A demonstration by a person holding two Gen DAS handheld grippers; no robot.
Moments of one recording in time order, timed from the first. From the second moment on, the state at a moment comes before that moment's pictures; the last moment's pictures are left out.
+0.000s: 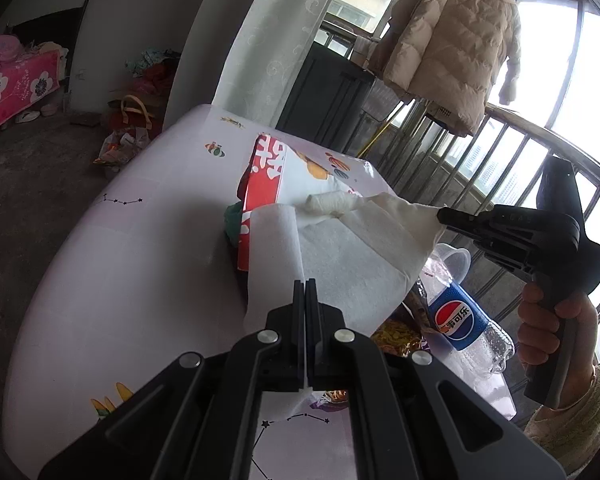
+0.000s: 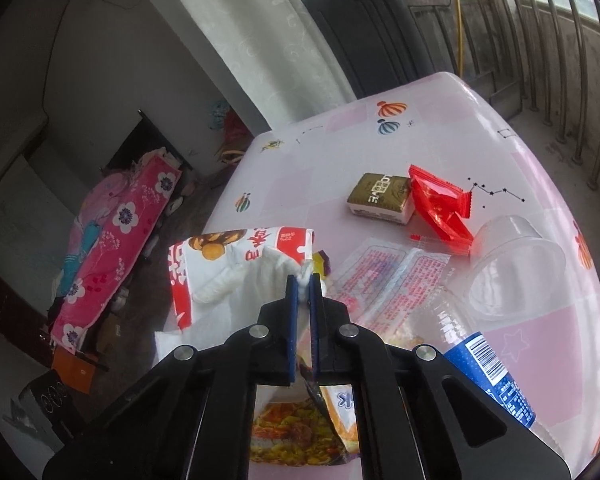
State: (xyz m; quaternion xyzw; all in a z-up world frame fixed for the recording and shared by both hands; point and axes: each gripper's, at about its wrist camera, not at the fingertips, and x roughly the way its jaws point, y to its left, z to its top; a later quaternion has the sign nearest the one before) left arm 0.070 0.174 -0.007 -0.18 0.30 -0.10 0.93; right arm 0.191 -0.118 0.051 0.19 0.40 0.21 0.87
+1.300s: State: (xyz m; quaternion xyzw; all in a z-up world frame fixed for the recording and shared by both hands) left arm 0.133 -0.220 0.128 -0.10 0.37 -0.51 0.76; right arm -0.013 -0.476 0.072 0.34 0.16 -0.21 0.90
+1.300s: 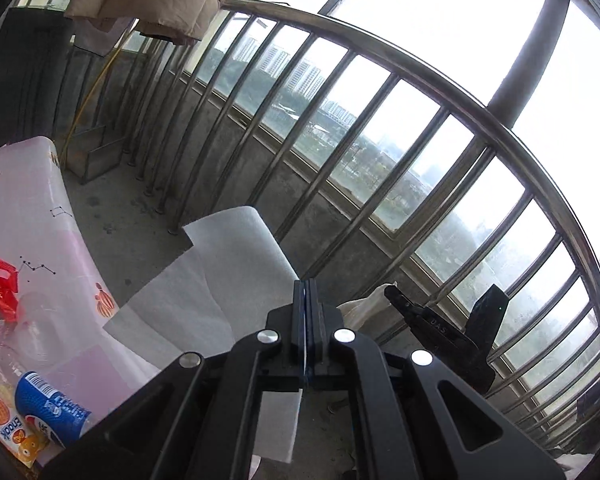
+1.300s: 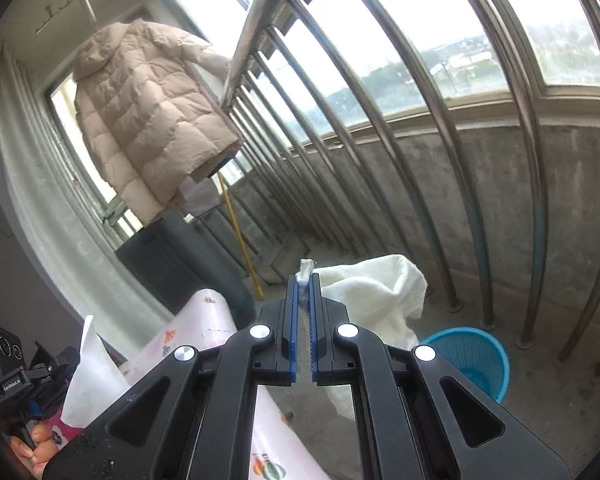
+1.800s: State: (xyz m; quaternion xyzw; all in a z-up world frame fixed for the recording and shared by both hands) left arm 0.163 -0.487 -0.051 0.04 0.54 -0.48 0.69; right arm 0.003 -0.575 -0.074 0.42 0.26 -0.30 0.81
